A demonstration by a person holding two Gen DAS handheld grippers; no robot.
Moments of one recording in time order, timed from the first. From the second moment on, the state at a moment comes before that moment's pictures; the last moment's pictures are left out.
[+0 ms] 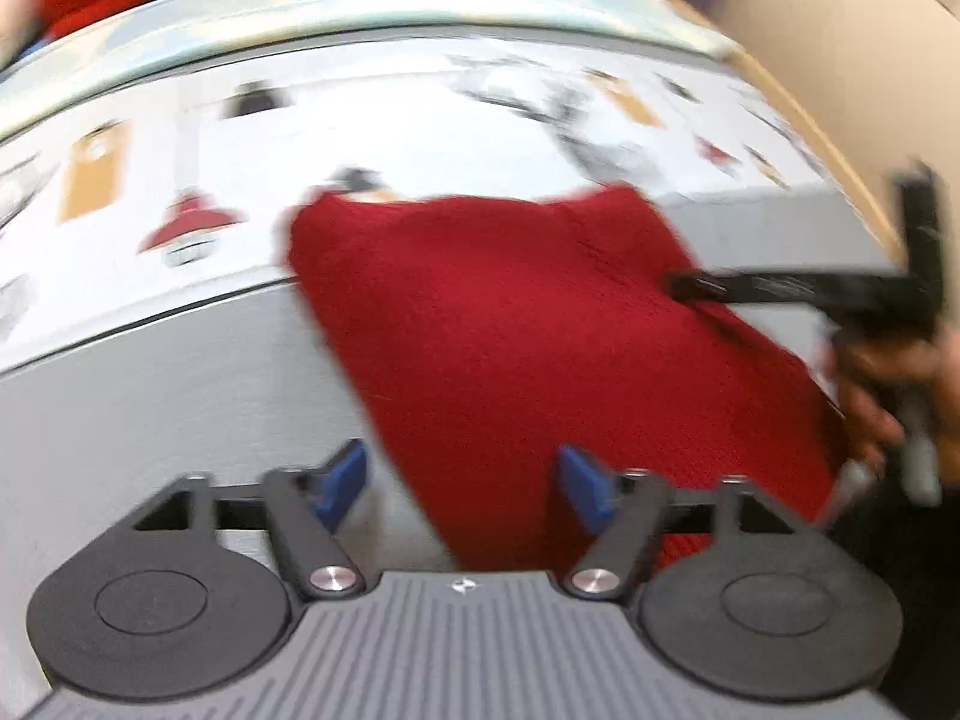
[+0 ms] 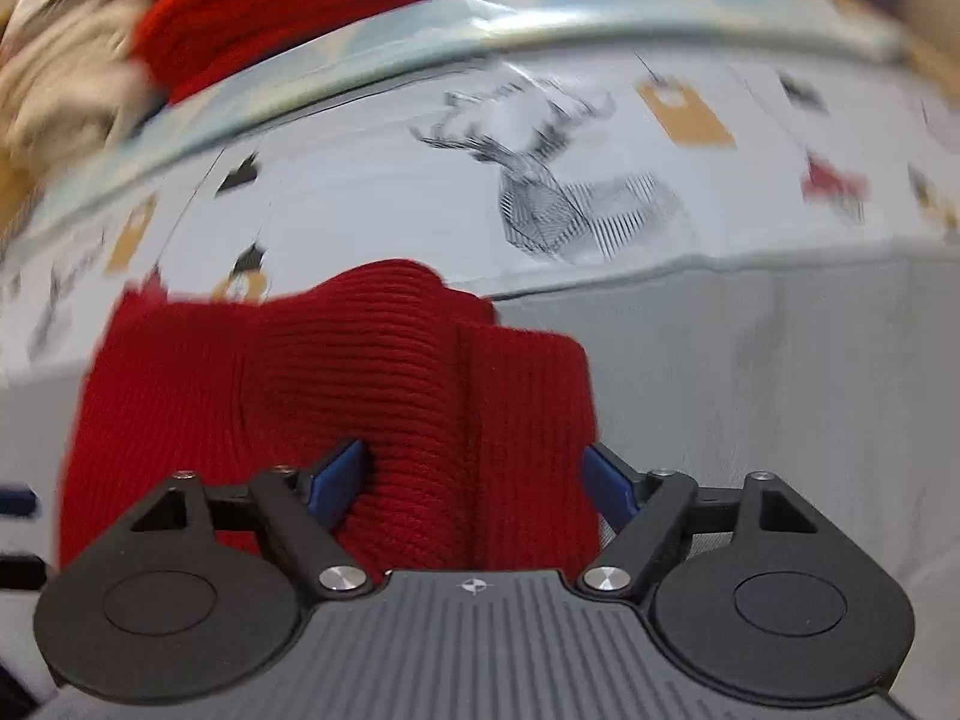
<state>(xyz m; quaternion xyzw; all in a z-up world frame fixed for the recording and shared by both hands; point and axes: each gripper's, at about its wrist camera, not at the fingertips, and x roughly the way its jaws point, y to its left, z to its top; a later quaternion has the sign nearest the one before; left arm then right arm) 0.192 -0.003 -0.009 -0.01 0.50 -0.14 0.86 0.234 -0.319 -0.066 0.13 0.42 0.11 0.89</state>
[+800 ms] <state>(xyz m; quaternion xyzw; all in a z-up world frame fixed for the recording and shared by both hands) 0.263 0.016 -0.090 -0.28 0.57 -0.12 0.76 0.247 -0.369 -0.106 0.27 0.48 0.22 0.80</state>
